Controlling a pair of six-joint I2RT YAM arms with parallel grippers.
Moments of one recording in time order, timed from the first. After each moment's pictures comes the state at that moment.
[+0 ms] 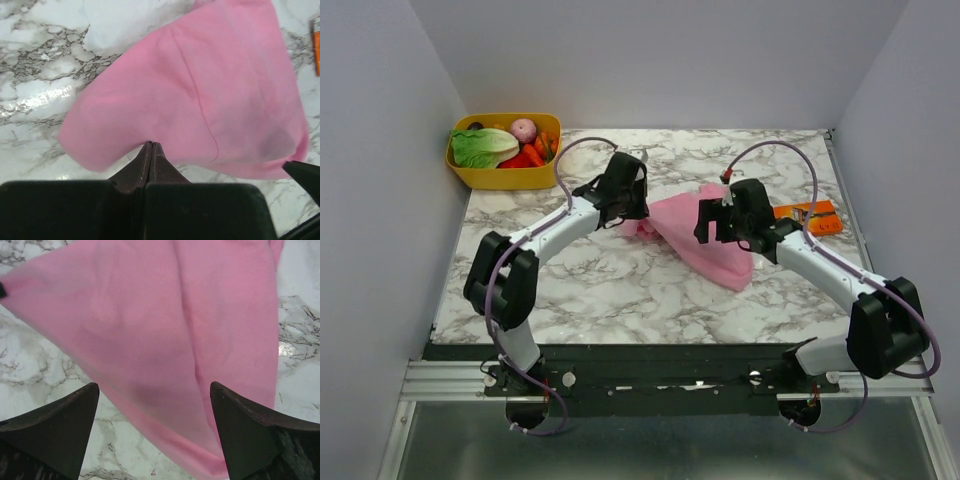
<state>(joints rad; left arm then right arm) -0.57 1.77 1.33 -0.31 0.06 -0.46 0.45 1.39 0.93 -0.25 0.01 0.27</state>
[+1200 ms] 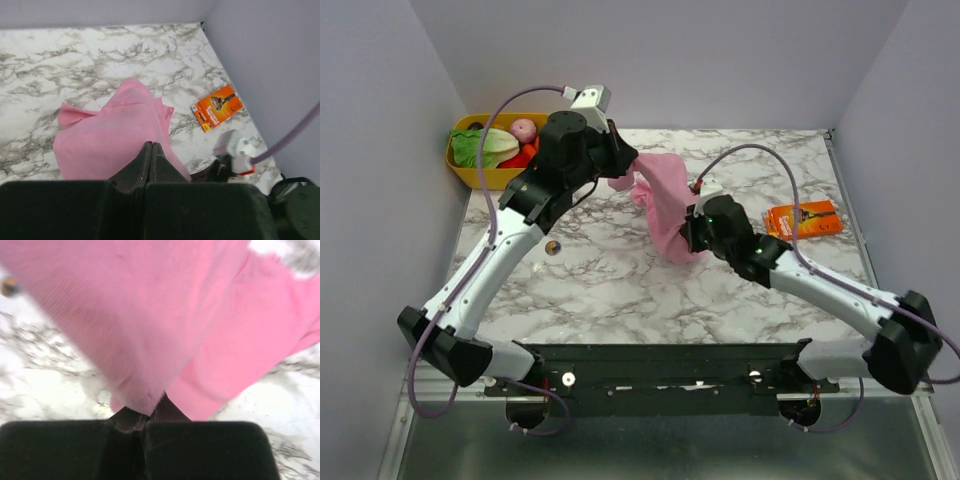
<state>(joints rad) -0.55 1.39 1.56 -0.43 0.08 -0.45 0.77 1.32 0.93 -0.15 0.22 0.26</state>
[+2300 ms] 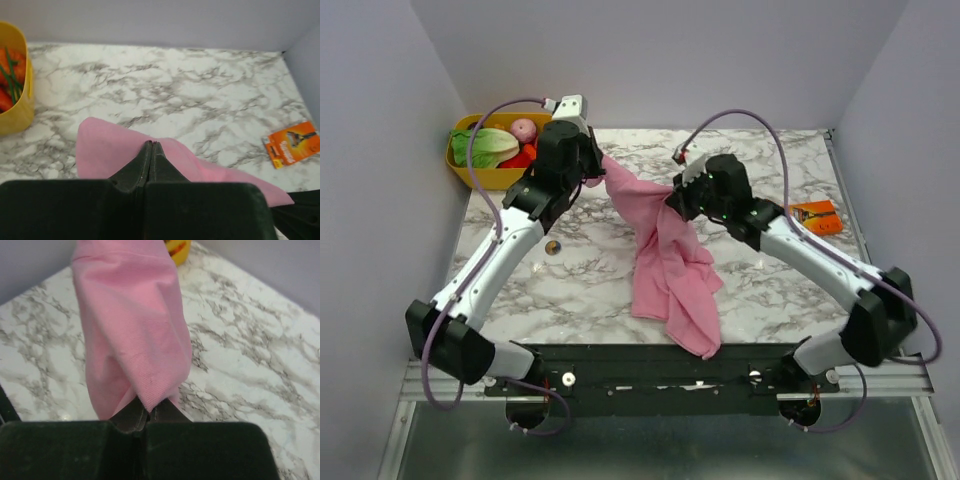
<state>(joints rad) -0.47 1.33 1.41 -0.32 -0.16 -0.35 0.65 1.37 1.16 -0.15 -0.13 -0.02</state>
